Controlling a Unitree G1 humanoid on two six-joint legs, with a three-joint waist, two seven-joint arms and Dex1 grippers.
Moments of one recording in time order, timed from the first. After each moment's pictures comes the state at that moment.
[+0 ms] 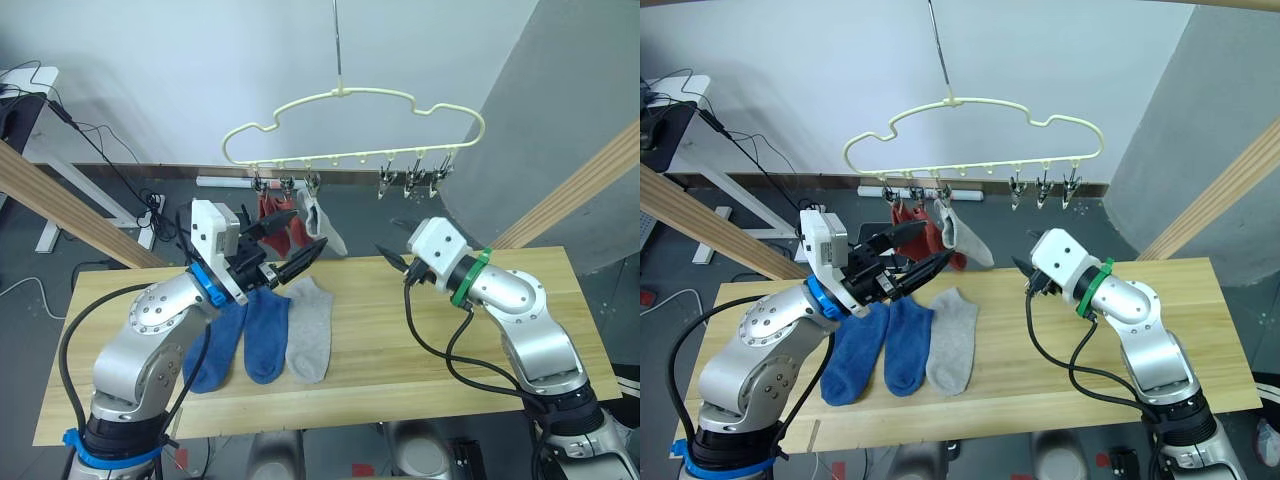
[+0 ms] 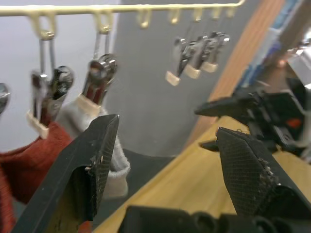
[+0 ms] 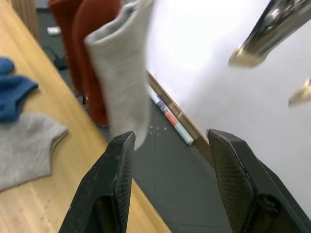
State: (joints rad) left arm -0.23 0.55 0.08 -0.50 -0.61 0.46 -0.64; right arm -0.34 -0.41 0.14 -0.45 -0.05 0.46 0.59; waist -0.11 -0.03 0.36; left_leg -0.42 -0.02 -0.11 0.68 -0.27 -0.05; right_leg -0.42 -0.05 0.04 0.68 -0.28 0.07
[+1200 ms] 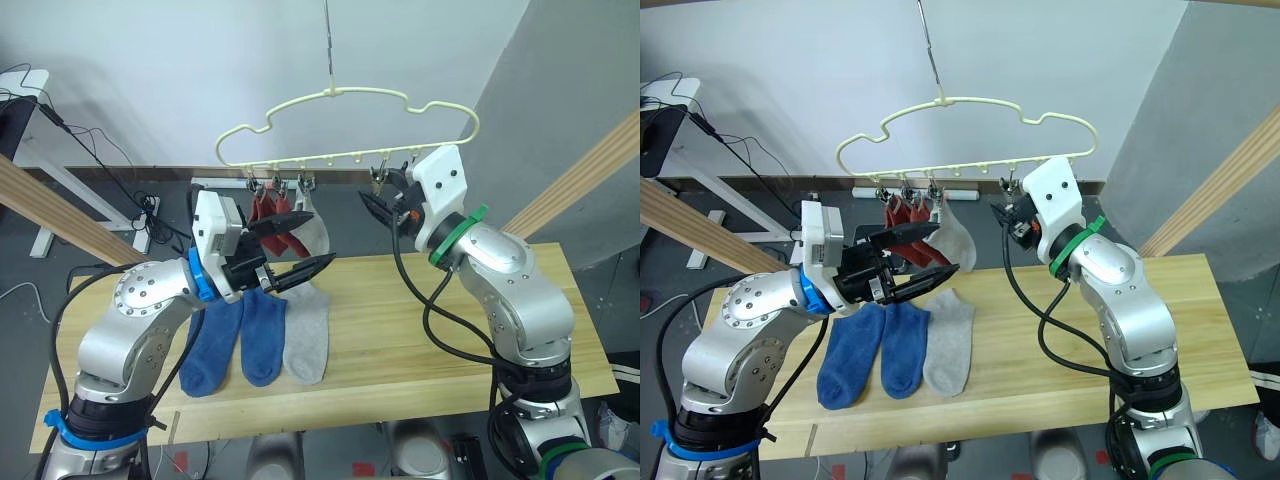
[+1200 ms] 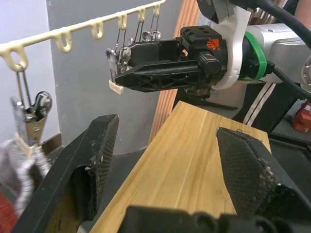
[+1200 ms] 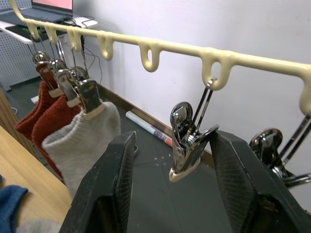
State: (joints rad) left arm -0.29 0.61 0.06 -0.46 -0.60 0.40 -0.84; right arm -0.58 -0.24 0.10 -0.52 0.14 0.82 0.38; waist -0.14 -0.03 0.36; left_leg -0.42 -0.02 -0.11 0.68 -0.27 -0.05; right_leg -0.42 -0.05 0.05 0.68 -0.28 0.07
